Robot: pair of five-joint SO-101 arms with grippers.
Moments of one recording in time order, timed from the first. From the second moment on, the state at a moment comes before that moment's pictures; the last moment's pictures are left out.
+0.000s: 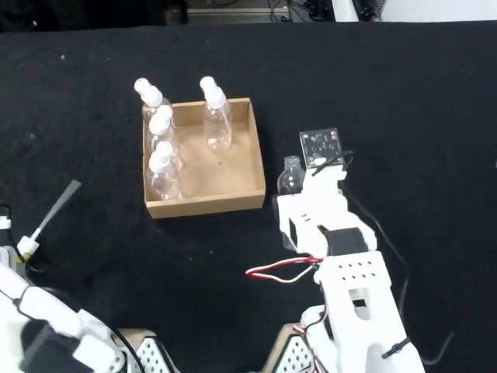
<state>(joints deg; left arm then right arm) -65.7 -26.3 58.5 30.8 -53.4 -7.6 -51.7 69.6 43.6 -0.8</state>
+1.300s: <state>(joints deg) -60.0 -5.0 34.3 54.3 -16.8 -7.6 -51.7 69.6 43.6 -0.8</state>
